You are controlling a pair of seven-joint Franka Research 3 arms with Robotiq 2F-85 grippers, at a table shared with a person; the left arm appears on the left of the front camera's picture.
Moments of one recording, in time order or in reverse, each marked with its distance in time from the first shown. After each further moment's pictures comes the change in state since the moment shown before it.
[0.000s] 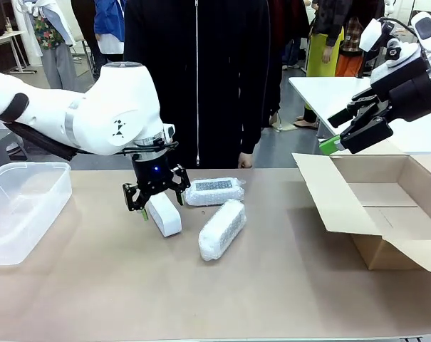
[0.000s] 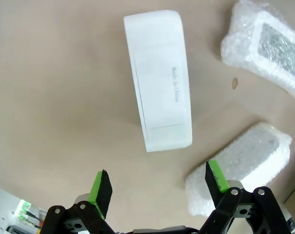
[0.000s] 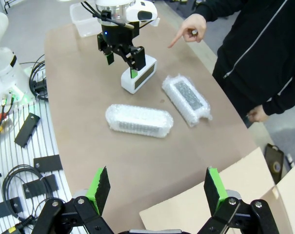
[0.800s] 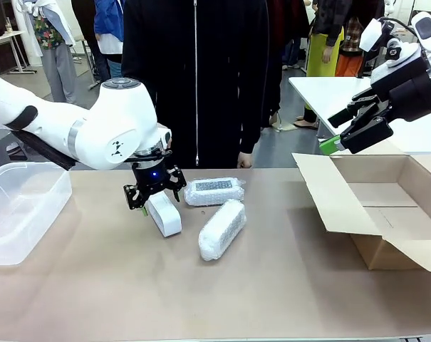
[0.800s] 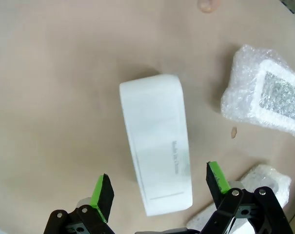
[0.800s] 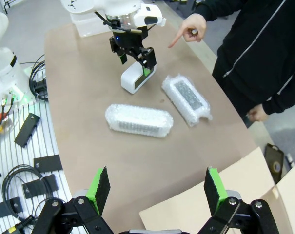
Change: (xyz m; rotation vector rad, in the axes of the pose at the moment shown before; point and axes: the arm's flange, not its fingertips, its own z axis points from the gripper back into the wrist) left arm 0.034 -0.002 -0.030 -0.044 -0.117 -0.028; right arm 0.000 0.000 0.000 0.000 0.000 0.000
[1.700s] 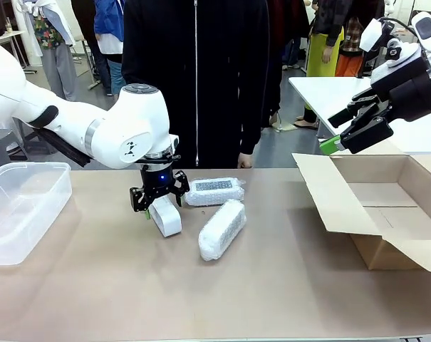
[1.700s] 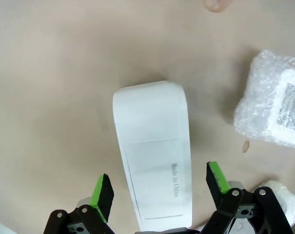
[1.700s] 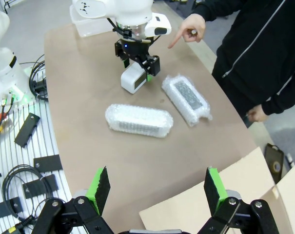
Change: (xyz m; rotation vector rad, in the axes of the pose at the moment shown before) left arm 0.004 -0.014 -0.022 0.099 0.019 0.029; right arm 0.000 0.000 0.000 0.000 0.000 0.000
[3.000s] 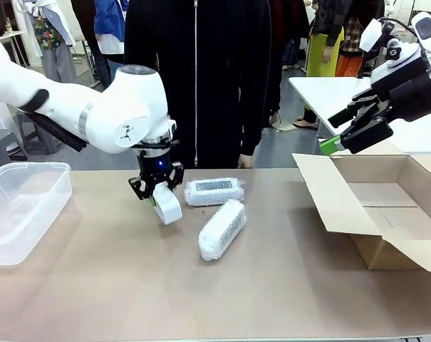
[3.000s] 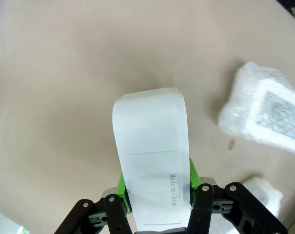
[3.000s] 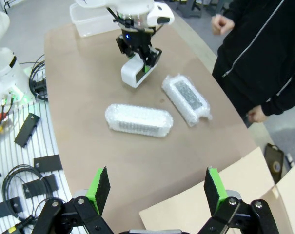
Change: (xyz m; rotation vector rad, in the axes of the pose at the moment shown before) left arm 0.003 0.001 0.045 -0.026 -0.039 0.025; right arm 0.000 0.000 0.000 0.000 0.000 0.000
